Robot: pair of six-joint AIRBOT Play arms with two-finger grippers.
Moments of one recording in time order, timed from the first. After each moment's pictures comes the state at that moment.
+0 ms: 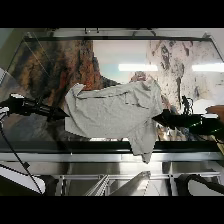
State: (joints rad) left arm 0.35 -1.85 1.14 0.77 -1.49 -1.04; right arm -0.22 -1.30 0.52 -0.34 0.95 0.89
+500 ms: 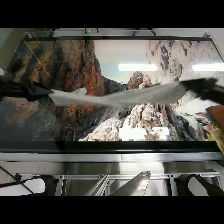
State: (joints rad) left arm 0.46 -1.43 1.26 0.41 -1.72 -1.03; right arm -0.49 -0.93 0.83 -0.15 1.28 0.89
